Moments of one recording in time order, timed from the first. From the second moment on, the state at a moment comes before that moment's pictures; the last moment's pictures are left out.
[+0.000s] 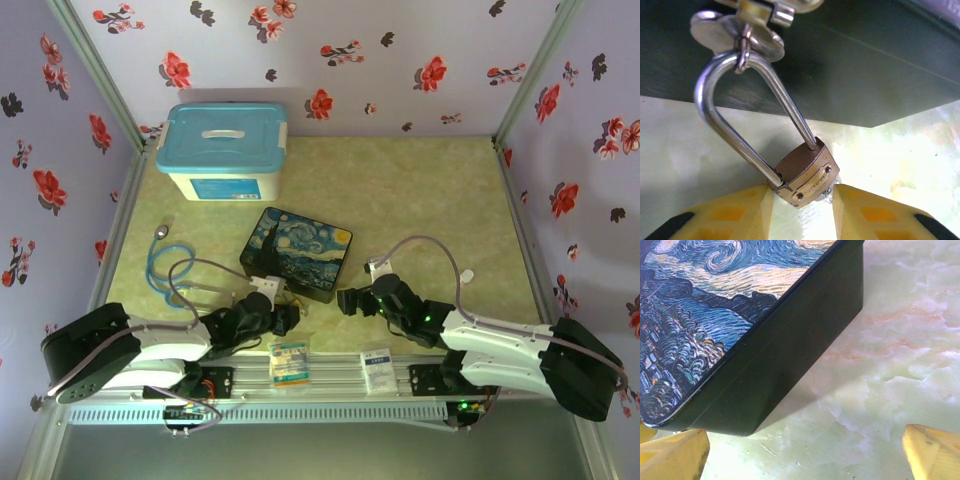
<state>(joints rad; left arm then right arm) -1.06 1.23 0.16 0.43 -0.12 -0.76 0.97 1.02 0.31 0.07 0.24 0.54</state>
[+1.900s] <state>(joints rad) -1.24 1.42 0.44 0.01 -0.57 -1.23 0.97 1.03 0.30 0.05 0.26 0.57</state>
